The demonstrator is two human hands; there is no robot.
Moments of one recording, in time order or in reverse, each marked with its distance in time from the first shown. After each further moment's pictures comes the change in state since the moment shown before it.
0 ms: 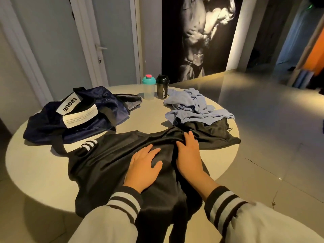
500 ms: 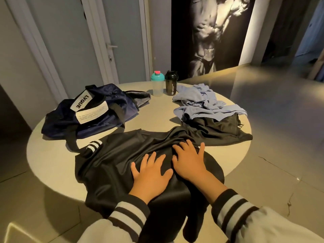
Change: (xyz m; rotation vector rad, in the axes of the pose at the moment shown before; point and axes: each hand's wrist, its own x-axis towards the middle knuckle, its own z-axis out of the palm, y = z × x) left_hand -0.041 0.023 -0.005 0.222 -0.207 -0.223; right_hand -0.018 -0.019 0.002 -0.252 -0.323 -0.100
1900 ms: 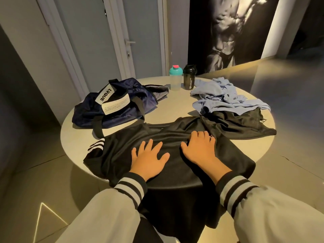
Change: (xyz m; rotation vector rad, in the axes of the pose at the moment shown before) left_hand 0.003 -0.062 -0.028 0.082 0.019 -0.110; right_hand 0.021 -0.027 0.010 0.043 0.041 0.148
